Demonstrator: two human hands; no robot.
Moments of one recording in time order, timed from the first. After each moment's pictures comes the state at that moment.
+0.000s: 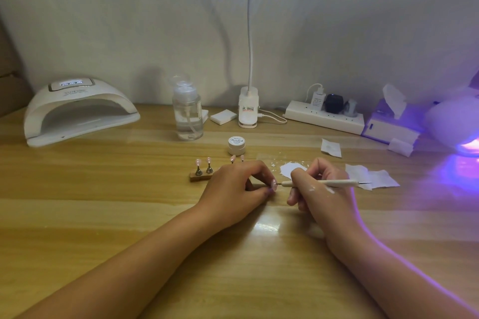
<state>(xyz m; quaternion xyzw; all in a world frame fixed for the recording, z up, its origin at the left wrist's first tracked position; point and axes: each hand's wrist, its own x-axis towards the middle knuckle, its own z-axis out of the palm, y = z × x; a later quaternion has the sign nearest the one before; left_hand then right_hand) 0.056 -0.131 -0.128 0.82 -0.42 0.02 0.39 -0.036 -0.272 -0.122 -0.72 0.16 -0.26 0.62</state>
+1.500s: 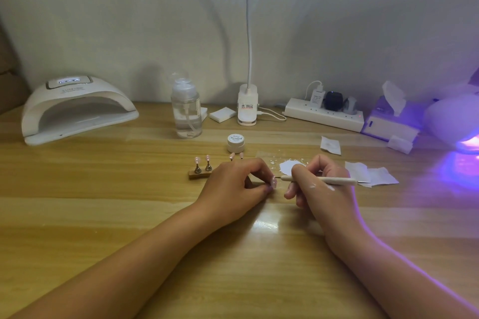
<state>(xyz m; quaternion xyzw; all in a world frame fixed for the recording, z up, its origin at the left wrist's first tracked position) 0.058 -0.131 -0.130 0.82 -0.42 0.02 0.40 -0.038 -0.273 -0.123 -0.71 0.15 -0.28 0.63</state>
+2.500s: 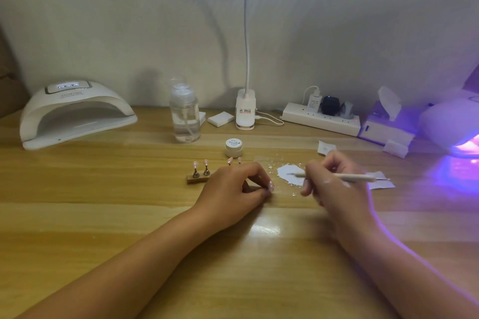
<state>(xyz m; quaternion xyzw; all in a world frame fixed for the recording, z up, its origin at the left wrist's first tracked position) 0.055 -0.131 -0.127 0.82 -0.41 0.00 0.41 -0.042 -0.285 -0.111 -0.72 0.19 -0.31 0.59</state>
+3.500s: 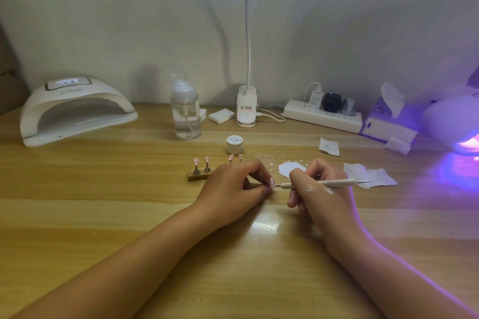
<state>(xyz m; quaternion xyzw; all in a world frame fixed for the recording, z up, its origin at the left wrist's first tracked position) 0.055 -0.131 -0.126 0.82 -0.41 0.00 0.40 -0.038 -0.269 -0.121 -0.73 0.18 -0.27 0.60</state>
